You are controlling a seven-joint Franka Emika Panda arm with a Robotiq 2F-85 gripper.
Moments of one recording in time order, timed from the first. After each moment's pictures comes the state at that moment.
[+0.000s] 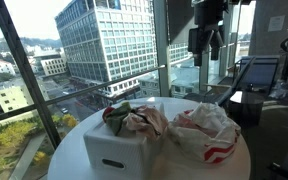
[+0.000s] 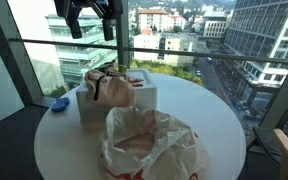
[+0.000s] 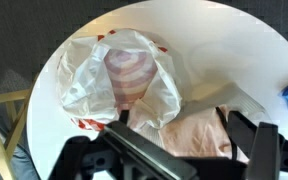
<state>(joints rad) 0.03 -0.49 0.08 -2.33 -0.03 1.87 0.07</state>
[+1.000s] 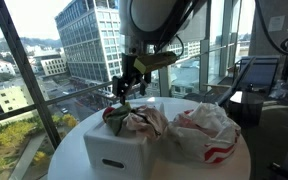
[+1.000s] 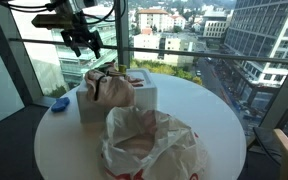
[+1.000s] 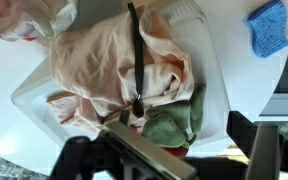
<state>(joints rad) 0.15 0.02 0.27 -2.15 -0.17 2.45 0.33</state>
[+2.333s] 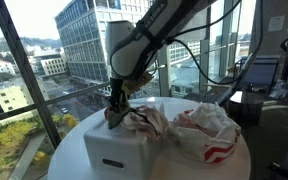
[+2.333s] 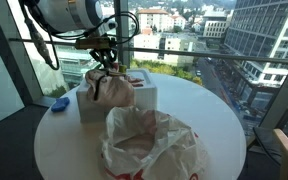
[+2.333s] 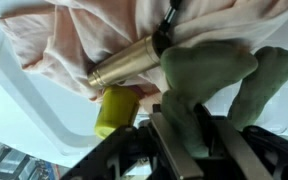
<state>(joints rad) 0.25 0.42 0.12 -1.81 -0.28 2.54 0.19</state>
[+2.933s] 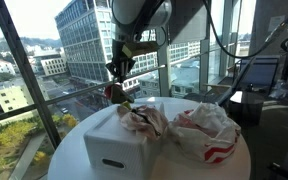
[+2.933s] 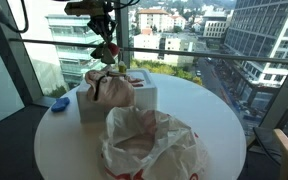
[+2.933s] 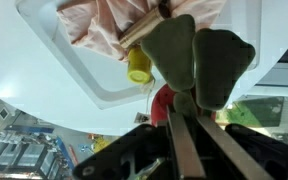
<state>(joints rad) 0.23 0.18 0.12 -1.86 -0.18 2.45 0.20</state>
